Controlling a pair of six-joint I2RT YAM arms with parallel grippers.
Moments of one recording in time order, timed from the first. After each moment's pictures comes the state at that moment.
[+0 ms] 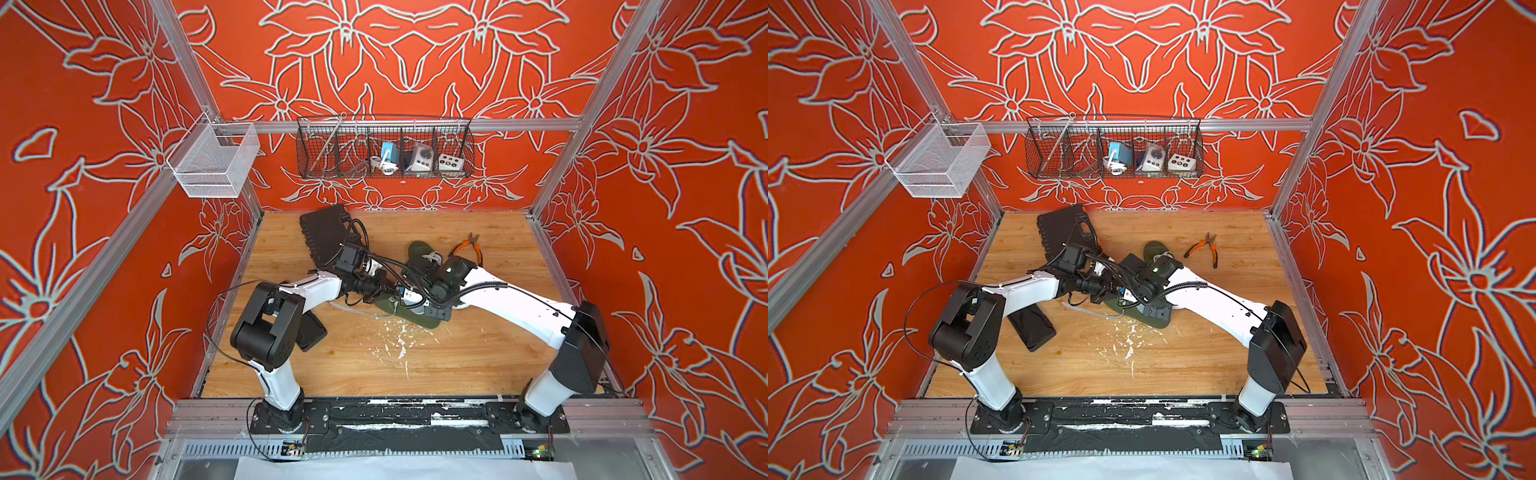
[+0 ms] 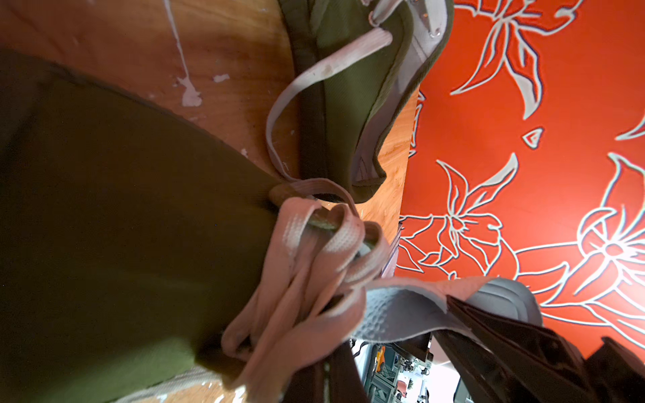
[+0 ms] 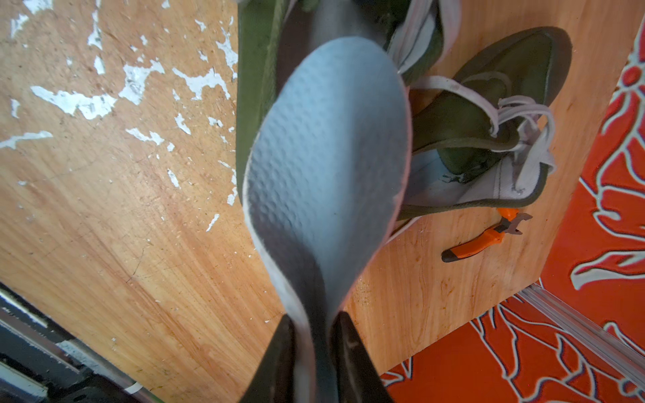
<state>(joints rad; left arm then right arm) -0.35 1.74 1.01 -0.14 0.86 -0.80 0.91 1.67 1.46 -1.22 0.32 -0.49</state>
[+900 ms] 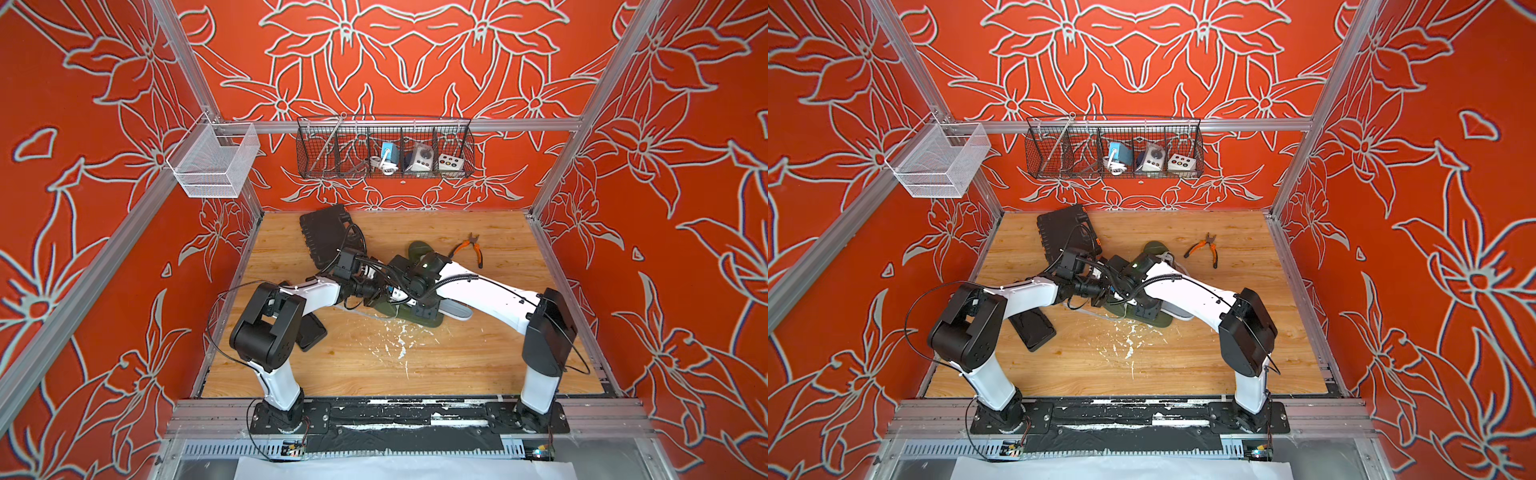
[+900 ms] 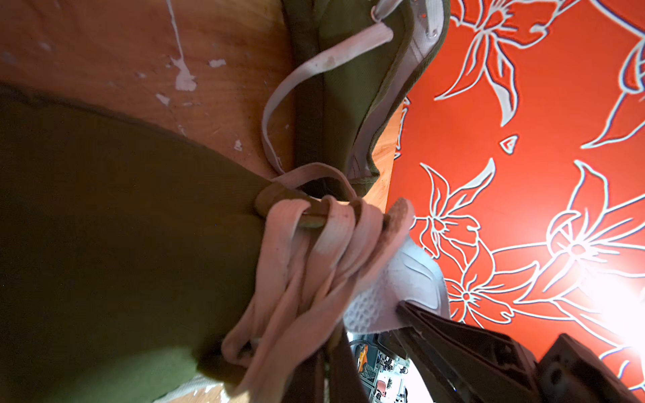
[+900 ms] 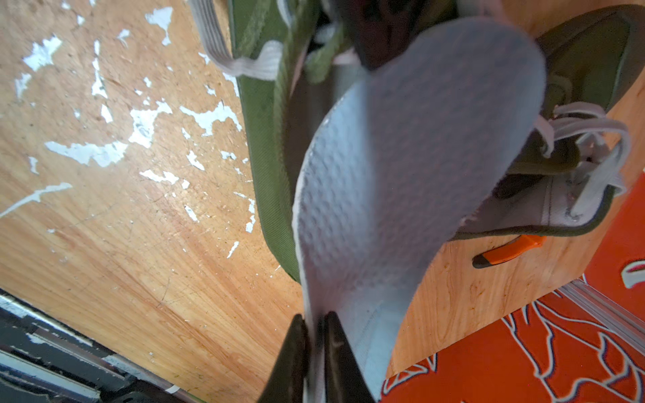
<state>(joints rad) -0.35 1.74 0.93 0.01 0.90 -0.90 0.93 1.84 1.60 -1.29 0.28 -0.36</state>
